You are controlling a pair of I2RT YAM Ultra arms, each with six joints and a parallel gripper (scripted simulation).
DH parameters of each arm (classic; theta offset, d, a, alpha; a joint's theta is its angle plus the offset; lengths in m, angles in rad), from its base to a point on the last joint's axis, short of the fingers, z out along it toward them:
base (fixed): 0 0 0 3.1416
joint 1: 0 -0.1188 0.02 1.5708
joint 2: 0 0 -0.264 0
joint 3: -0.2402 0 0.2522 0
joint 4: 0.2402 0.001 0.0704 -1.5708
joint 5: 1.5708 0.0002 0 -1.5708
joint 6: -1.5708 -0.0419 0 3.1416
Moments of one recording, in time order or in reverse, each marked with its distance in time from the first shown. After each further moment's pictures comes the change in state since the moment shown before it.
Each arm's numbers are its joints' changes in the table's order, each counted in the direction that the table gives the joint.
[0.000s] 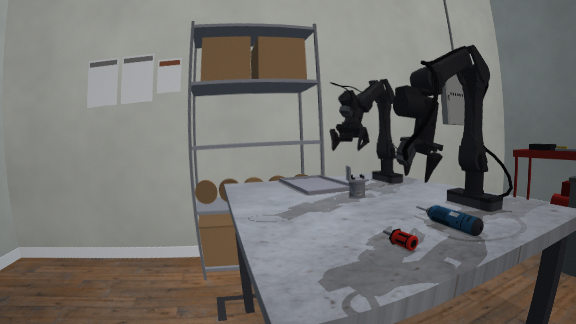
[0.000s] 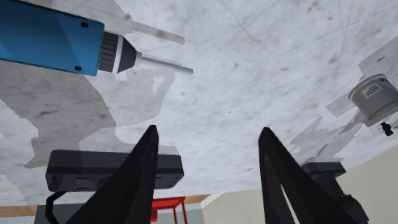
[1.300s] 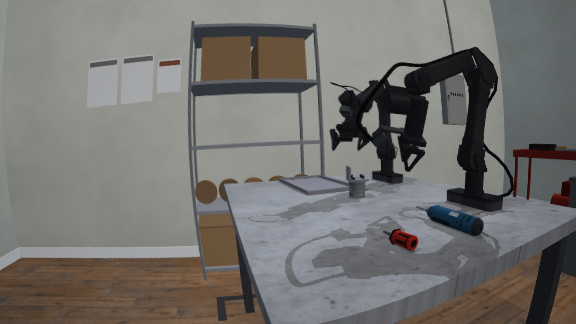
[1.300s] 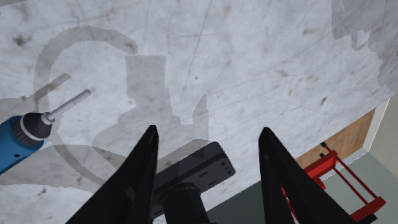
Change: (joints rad) left arm 0.298 -0.098 0.026 0.040 0.157 -0.550; right arm 0.000 0.000 0.000 0.000 0.000 0.000
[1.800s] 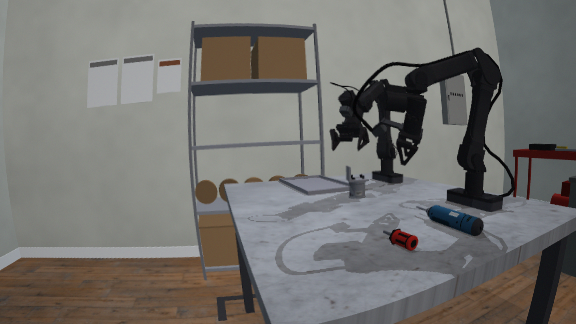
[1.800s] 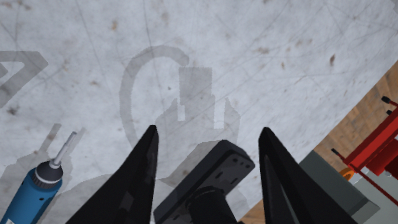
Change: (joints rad) left arm 0.137 -0.048 0.004 0.016 0.071 -0.233; right arm 0.000 0.000 0.000 0.000 0.000 0.000
